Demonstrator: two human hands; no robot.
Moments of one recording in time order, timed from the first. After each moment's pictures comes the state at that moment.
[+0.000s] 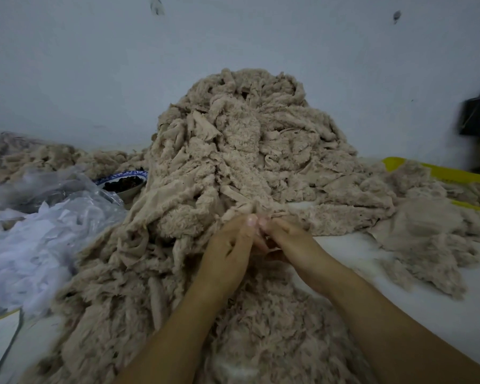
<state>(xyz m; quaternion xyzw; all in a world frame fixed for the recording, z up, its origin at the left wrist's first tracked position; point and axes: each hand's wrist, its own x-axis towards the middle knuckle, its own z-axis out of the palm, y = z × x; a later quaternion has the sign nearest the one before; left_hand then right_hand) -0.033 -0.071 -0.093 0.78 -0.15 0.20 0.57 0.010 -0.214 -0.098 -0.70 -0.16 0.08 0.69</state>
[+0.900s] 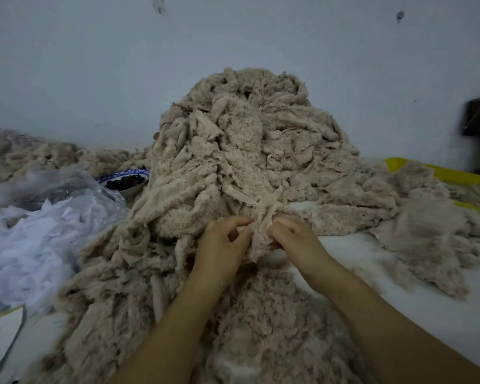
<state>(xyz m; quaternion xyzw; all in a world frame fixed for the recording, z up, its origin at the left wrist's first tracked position) -0.013 -0.055 -0.101 0.84 -0.05 0.18 0.51 0.012 -0.213 -0.102 -0.73 -0.18 0.00 0.66</state>
